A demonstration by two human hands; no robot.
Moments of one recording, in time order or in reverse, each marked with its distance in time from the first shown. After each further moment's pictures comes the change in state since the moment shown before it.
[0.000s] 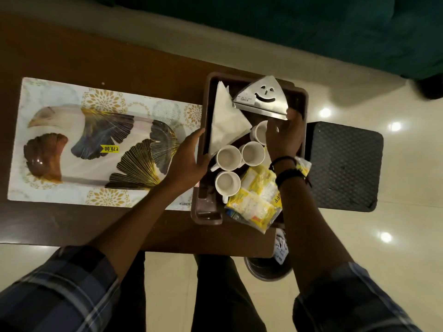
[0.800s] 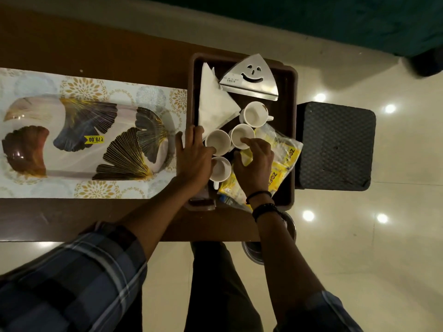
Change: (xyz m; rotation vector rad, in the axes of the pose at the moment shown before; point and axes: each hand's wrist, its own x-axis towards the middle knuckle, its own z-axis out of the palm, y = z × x) left_hand -0.009 0.004 0.053 0.897 -0.019 0.098; right_hand -0.103 0.050 -0.005 -0.066 -0.181 -0.153
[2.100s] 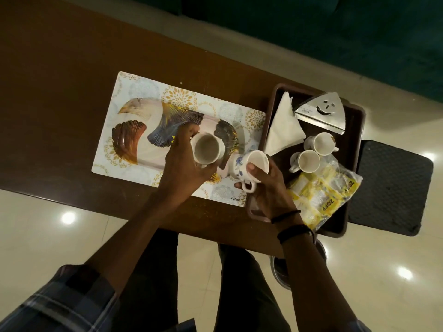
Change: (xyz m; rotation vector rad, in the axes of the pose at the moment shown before) left_hand -0.086 -0.162 -0.089 -0.725 0.379 -0.173; right_hand -0.051 -0.127 0.039 1.087 -0.645 0.464
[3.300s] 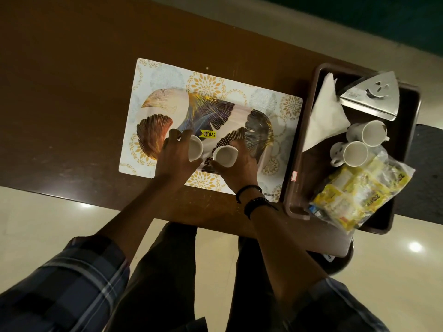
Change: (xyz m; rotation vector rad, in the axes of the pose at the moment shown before) left_hand 0.031 -0.119 -0.036 0.400 -0.267 -0.129; right_hand 0.077 0.093 0.103 -1.101 0.269 -0.182
